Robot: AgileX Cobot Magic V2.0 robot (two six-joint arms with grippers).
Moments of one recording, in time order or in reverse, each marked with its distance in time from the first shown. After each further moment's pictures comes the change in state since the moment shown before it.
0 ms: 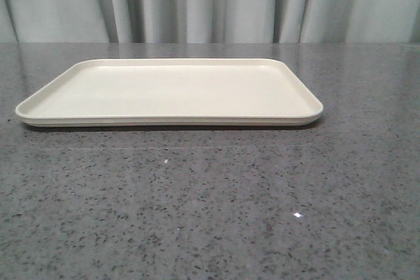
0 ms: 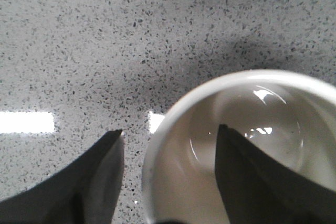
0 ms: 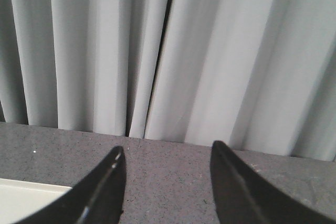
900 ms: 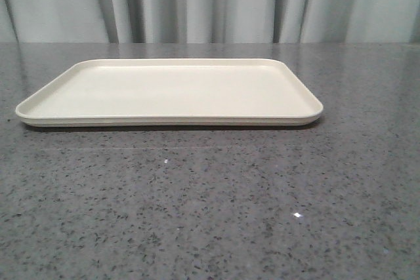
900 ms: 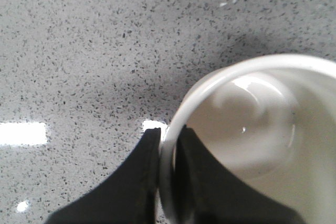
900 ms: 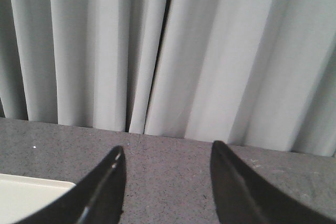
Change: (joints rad) left arm 0.000 -0.018 0.000 -0.030 -0.017 0.017; right arm 0.000 0.000 0.000 0.000 0.015 0.000
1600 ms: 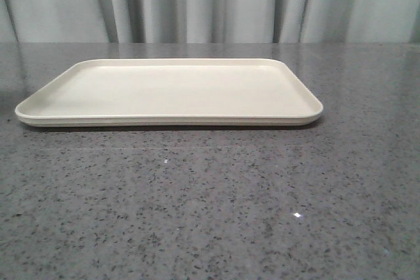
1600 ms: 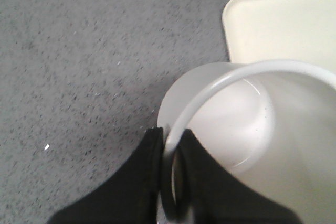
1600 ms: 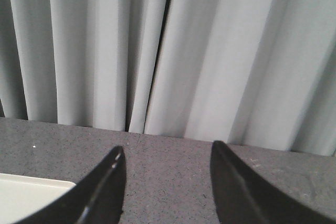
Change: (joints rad) left arm 0.000 -0.017 -0.385 -0.261 0.049 0.112; right arm 0.000 0.000 0.000 0.000 0.002 0.000
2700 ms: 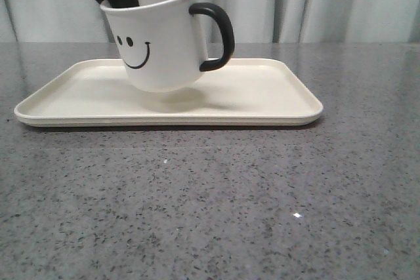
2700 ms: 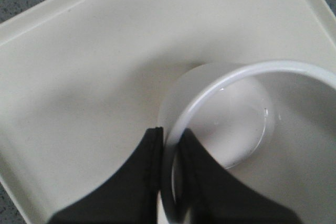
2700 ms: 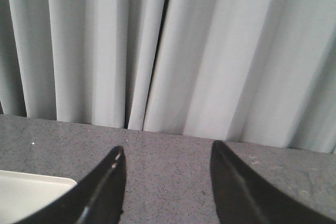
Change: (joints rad) left arm -0.423 0.535 -0.191 -0.147 -0.128 0.046; right arm 0.000 0.000 0.000 -0.002 0.010 0.000
